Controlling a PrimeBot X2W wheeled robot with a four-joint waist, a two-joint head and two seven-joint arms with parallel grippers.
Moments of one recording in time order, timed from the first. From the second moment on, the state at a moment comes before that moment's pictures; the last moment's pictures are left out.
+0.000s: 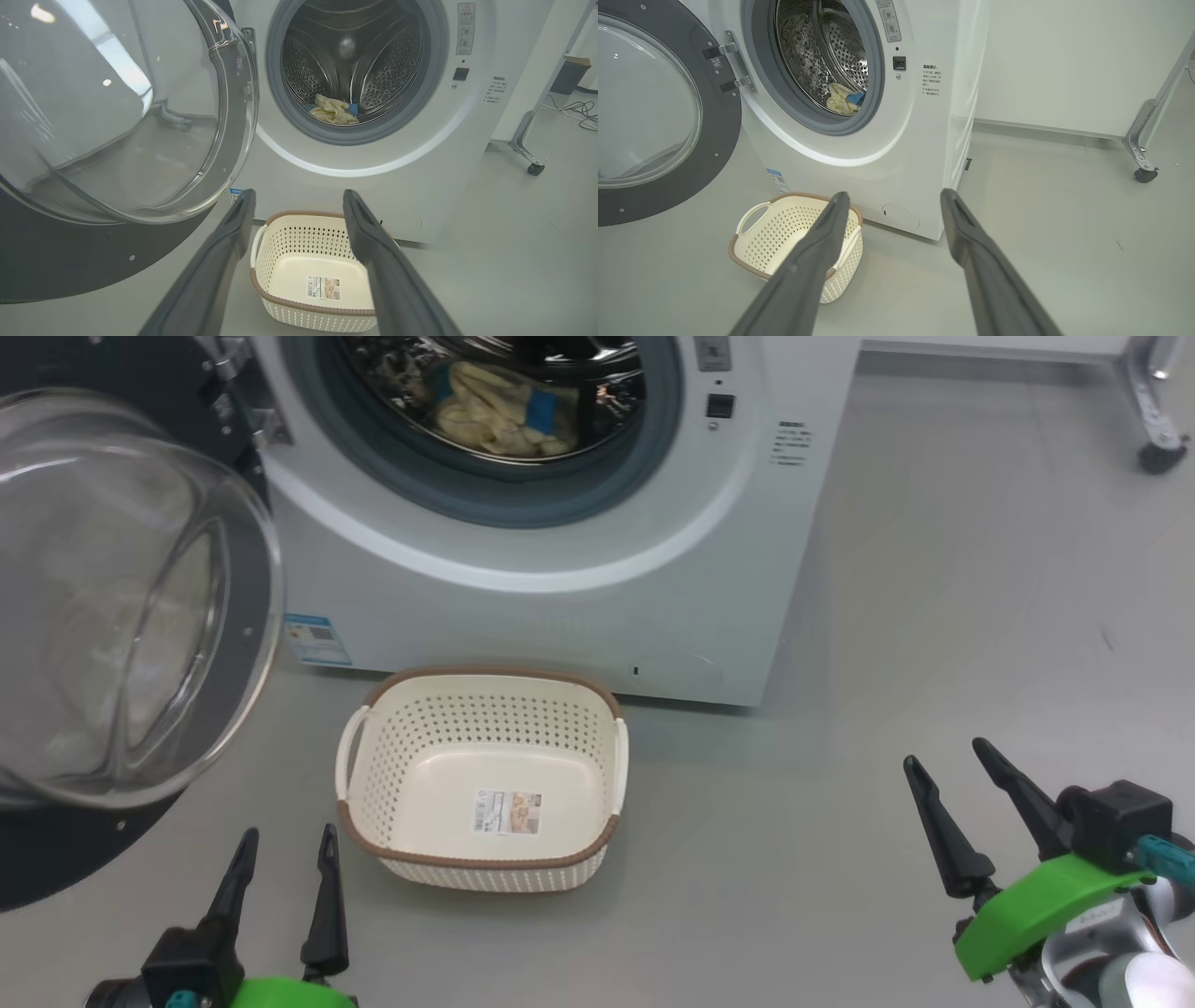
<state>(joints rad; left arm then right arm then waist) 0.01 0.29 -0.31 0.07 -0.37 0.25 -0.23 0.06 -0.13 0.02 -0.05 0.21 0.13 0.04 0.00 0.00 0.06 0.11</state>
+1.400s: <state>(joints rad) 0.04 0.33 -0.32 0.02 -0.34 0.25 -0.22 0.08 -0.12 0.09 -0.04 0.22 0.13 0.06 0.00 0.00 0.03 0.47</state>
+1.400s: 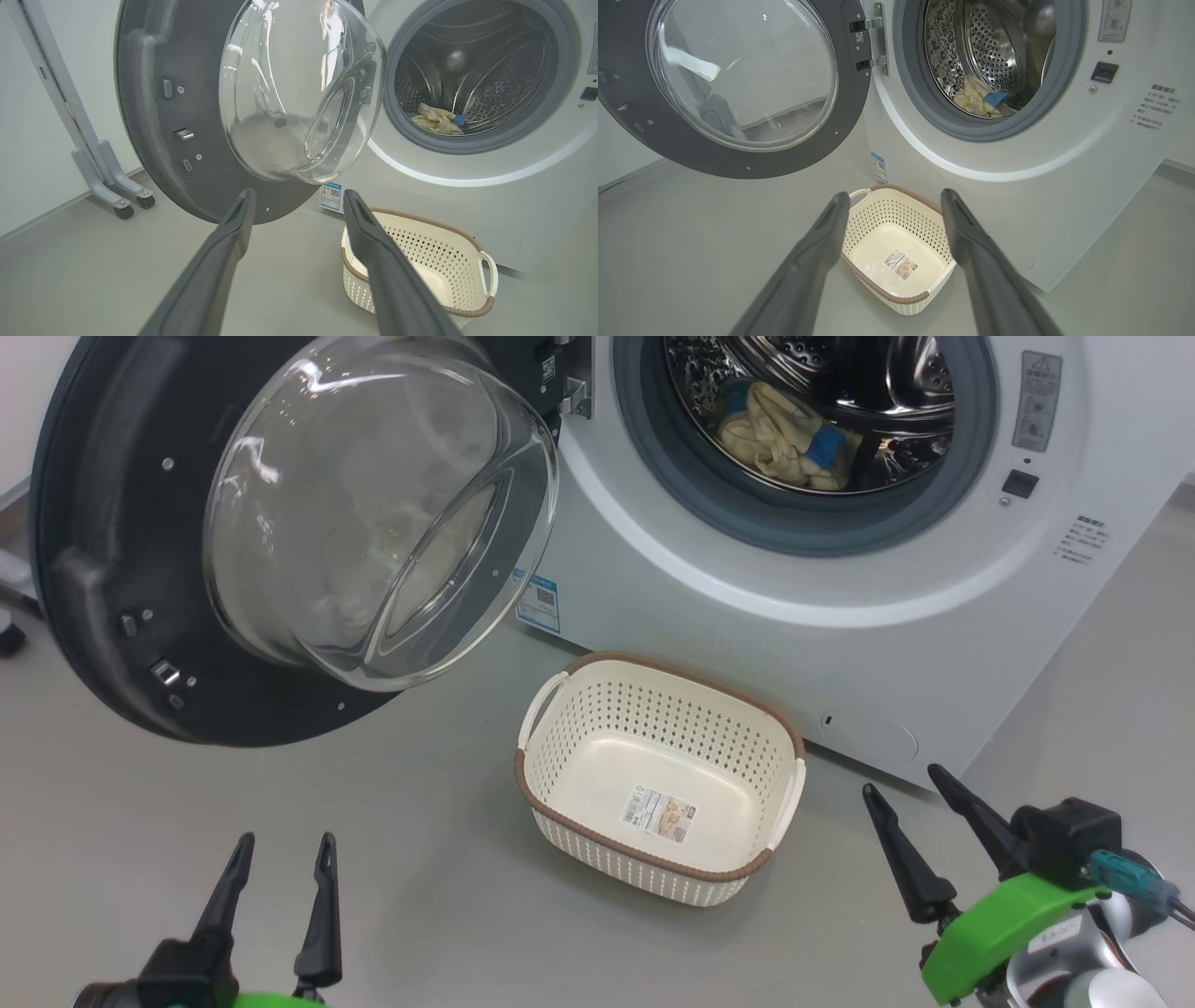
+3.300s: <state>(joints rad) -0.58 0.44 0.52 0.72 -1.75 0.06 0.24 0.07 -0.23 0.10 -0.13 0.24 0.13 0.14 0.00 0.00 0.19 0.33</state>
